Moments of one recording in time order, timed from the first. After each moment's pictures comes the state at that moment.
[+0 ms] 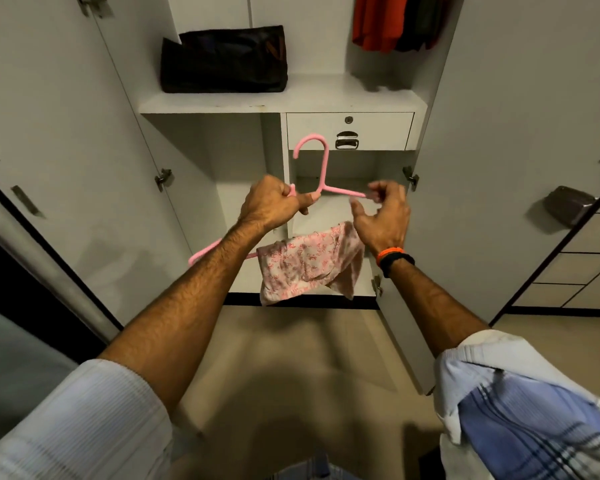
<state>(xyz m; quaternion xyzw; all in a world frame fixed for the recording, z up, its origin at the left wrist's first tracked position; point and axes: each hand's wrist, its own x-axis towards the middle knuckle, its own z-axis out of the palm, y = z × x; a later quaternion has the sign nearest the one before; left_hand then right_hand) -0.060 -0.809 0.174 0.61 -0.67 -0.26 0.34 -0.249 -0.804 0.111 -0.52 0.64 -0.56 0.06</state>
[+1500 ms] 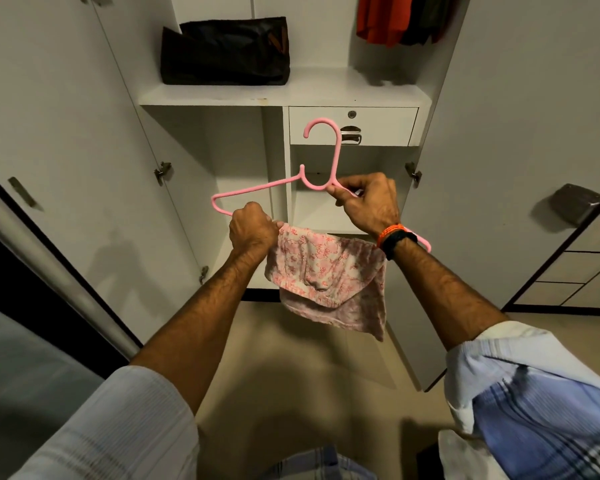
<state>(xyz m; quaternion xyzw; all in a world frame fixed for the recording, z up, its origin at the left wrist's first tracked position) -0.040 -0.819 0.114 0.75 -0.56 -0.15 0.31 -0.228 -0.799 0.152 -0.64 0.60 -0.46 0.13</state>
